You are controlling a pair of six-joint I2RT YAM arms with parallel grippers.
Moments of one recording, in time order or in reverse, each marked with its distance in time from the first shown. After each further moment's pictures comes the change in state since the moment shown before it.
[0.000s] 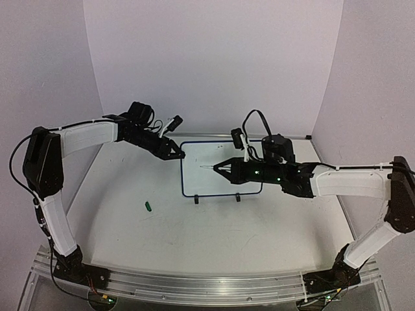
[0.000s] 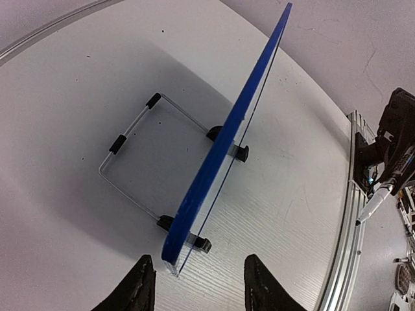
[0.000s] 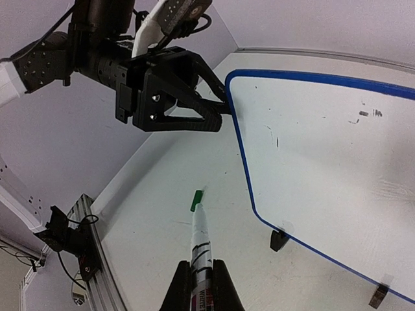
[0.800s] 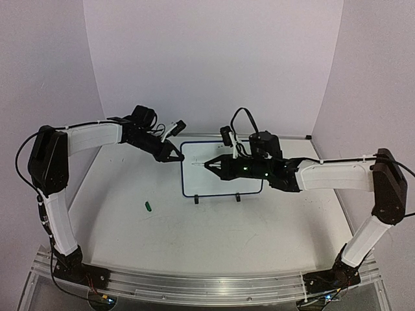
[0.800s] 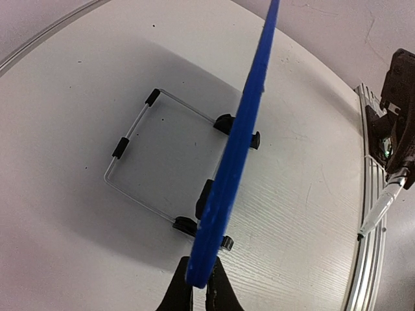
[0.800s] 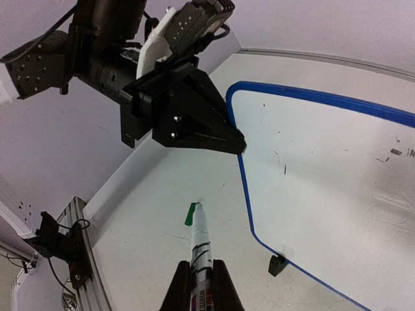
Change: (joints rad) left arm 0.001 0.053 0.011 0.005 -0.005 0.154; right arm 0.000 0.144 0.117 0.022 -0.011 -0.031
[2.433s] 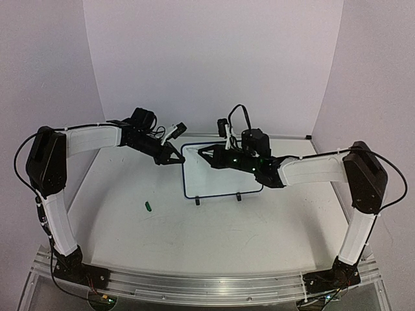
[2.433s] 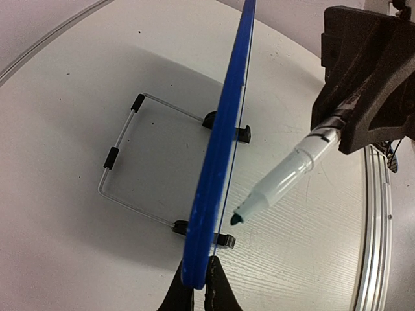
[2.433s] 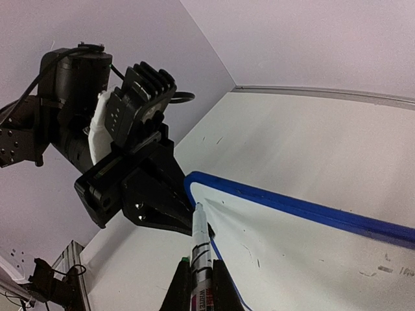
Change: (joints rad) left arm -0.005 -0.022 -0.053 0.044 0.023 0.067; right arm -0.042 0.194 0.107 0.226 0.023 0.065
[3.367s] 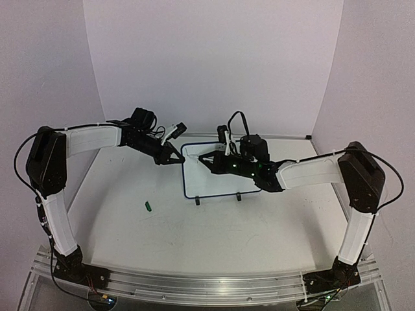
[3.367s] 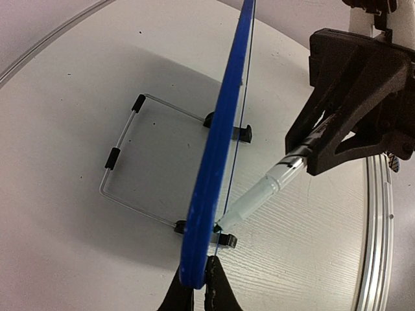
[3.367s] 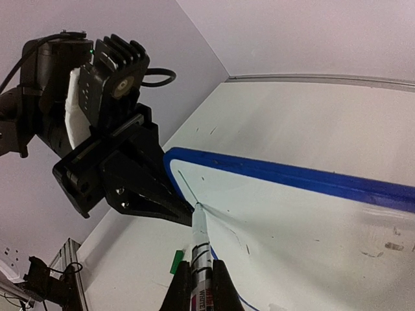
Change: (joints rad) left arm 0.000 0.000 0.000 0.000 -0.003 0.006; right arm -0.004 0.027 -0.030 0.025 0.014 0.022
